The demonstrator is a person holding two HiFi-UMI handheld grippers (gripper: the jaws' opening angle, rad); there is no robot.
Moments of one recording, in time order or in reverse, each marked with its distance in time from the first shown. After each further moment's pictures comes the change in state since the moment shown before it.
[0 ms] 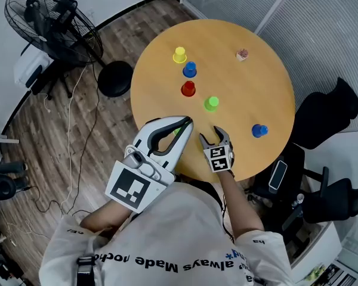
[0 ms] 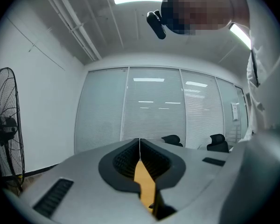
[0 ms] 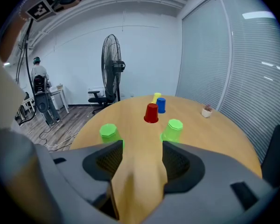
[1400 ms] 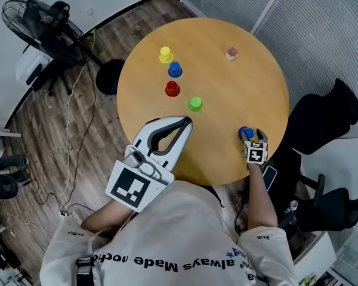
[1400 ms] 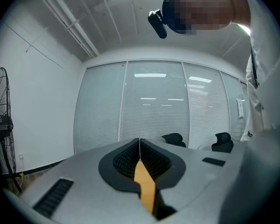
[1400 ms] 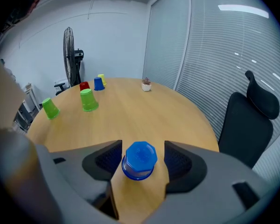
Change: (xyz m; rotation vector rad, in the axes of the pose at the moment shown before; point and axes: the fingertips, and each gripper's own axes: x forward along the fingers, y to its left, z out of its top) left arm 0.085 -0.057 -0.008 0.005 0.034 0.043; right arm -0.064 -0.273 -0.131 0.162 0.171 -0.271
